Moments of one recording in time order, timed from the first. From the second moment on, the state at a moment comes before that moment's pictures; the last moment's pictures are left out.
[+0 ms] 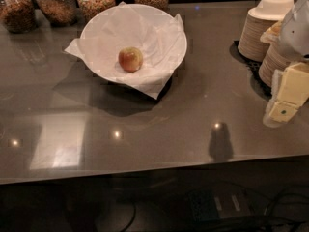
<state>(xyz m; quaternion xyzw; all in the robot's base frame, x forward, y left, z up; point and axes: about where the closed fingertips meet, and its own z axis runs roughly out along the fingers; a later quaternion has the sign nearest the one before) 0.438 -0.217 0.976 -0.60 0.78 -0.03 0.16</state>
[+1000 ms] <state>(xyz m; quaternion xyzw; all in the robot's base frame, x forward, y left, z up) 0.470 -0.198 0.978 -0.59 0.77 -0.01 0.23</state>
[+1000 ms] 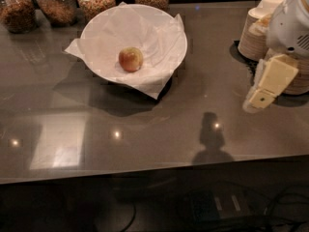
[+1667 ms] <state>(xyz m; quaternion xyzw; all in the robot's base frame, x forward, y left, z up) 0.541 -0.146 0.990 -0.57 0.75 0.03 0.33</state>
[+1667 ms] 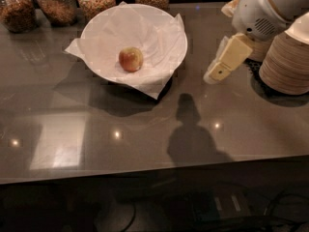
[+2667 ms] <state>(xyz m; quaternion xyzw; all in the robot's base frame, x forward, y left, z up) 0.672 -0.018 0.983 -0.58 0.71 0.07 0.40</state>
